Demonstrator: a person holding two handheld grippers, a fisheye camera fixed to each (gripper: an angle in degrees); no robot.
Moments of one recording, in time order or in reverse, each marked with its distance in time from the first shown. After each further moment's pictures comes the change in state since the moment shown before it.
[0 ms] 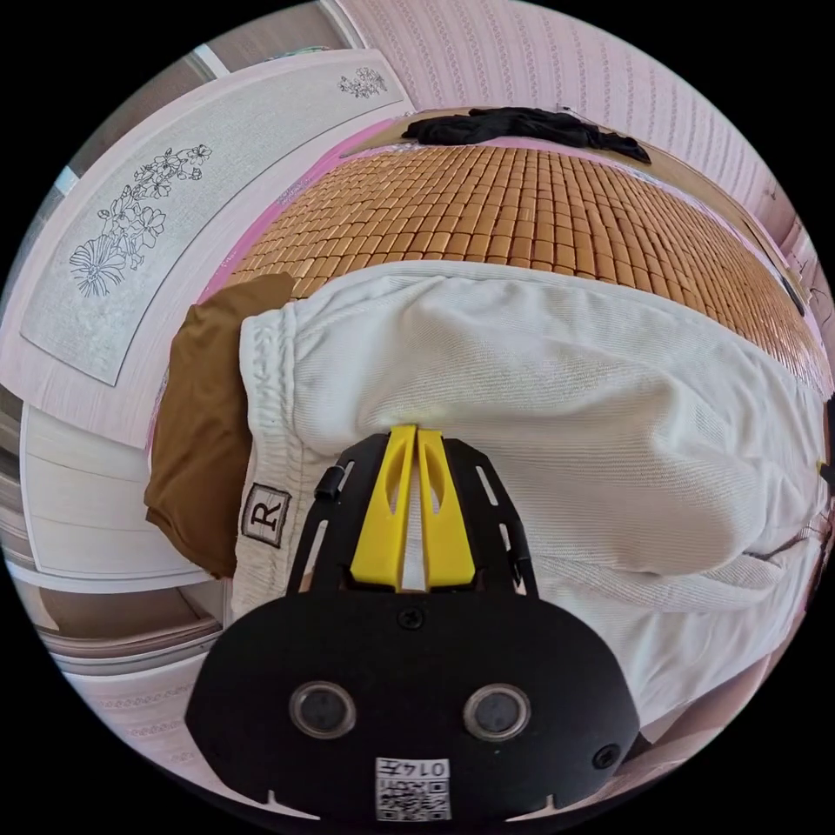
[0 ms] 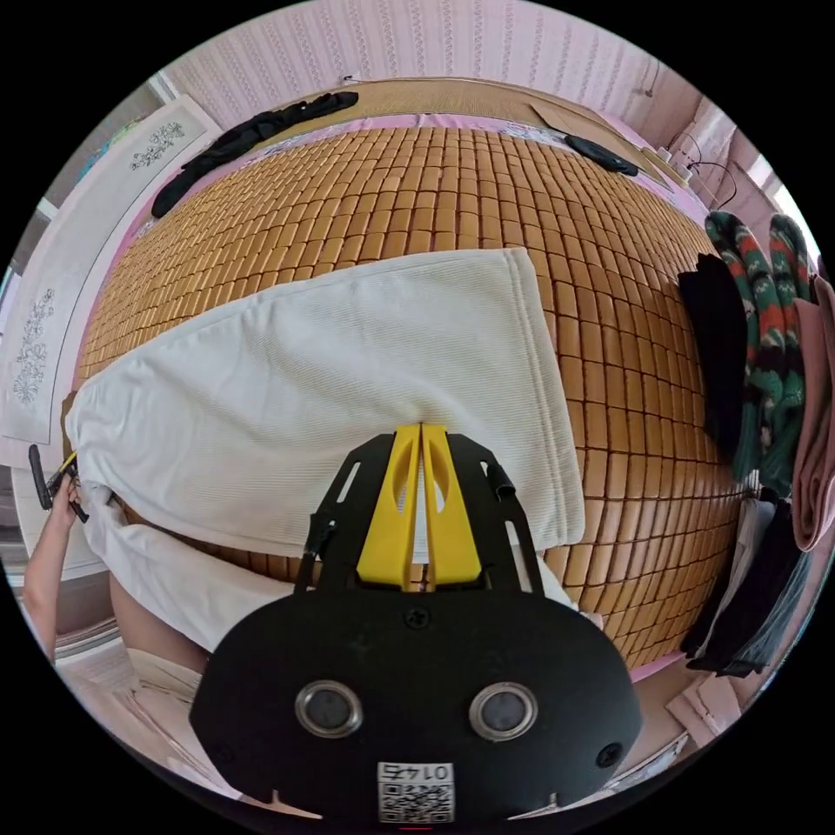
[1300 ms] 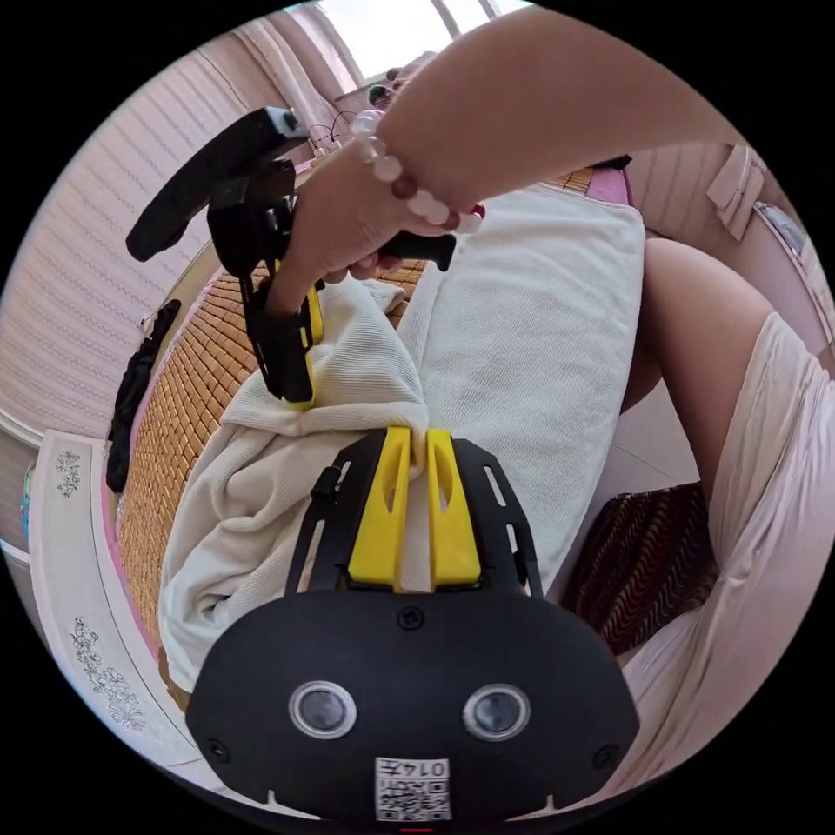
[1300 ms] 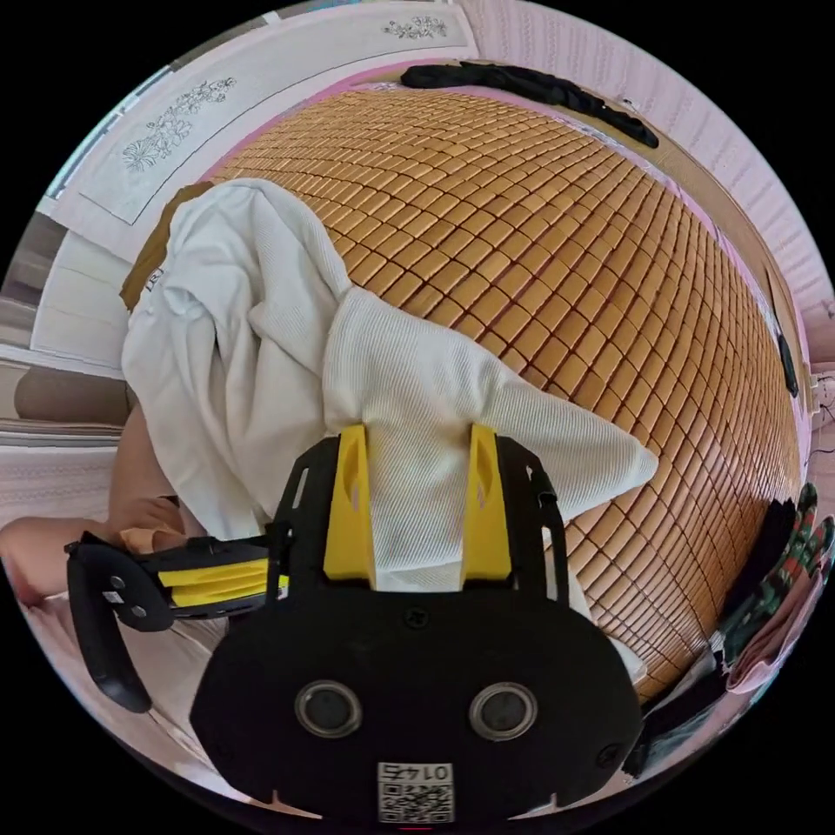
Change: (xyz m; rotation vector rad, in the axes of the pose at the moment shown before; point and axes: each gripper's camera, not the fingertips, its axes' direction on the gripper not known) left arm 0.323 0.171 -0.153 0.345 0.317 1.191; right arm -0.218 0.070 0.010 -0.215 -0.079 -0.592
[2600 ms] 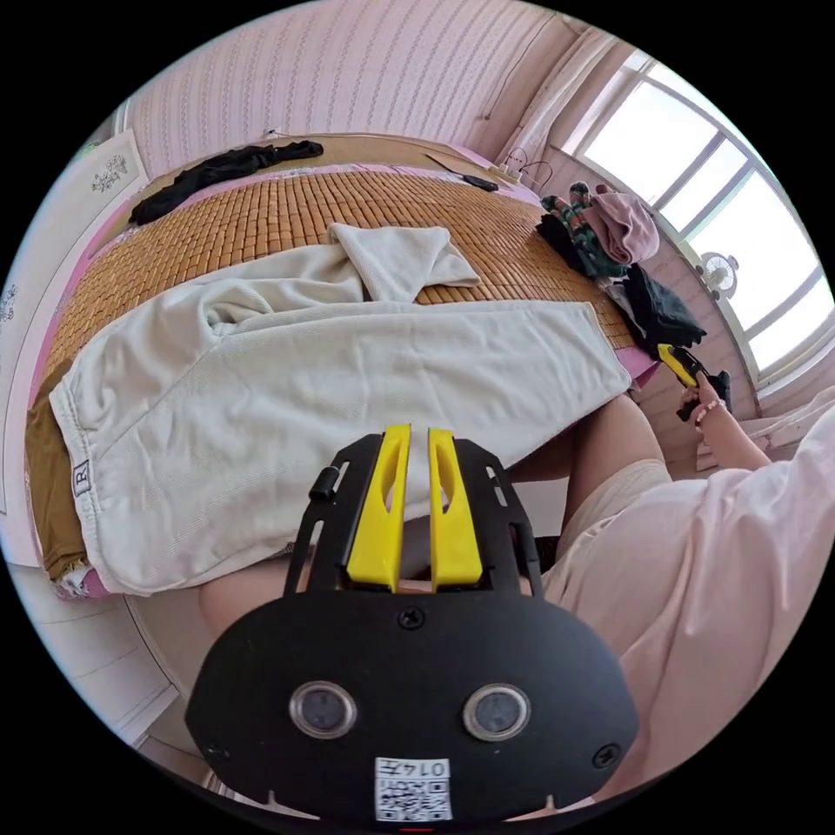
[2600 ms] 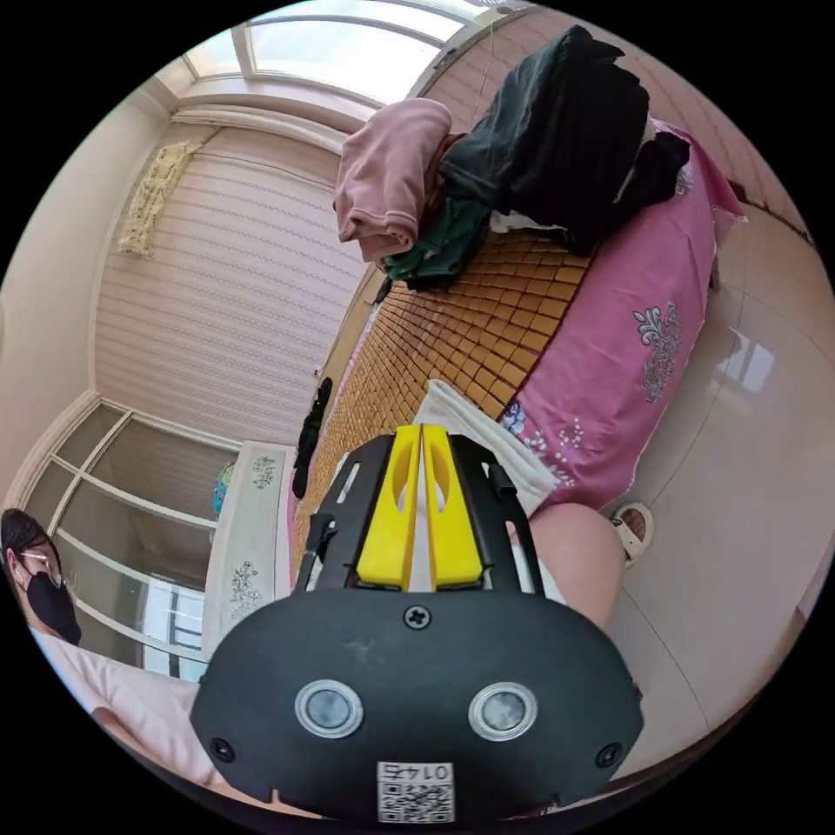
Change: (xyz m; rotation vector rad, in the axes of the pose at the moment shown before) left arm -0.108 0.183 -0.076 0.061 0.263 -0.708; right arm 0.171 0.543 -0.050 1.085 -0.437 1.179
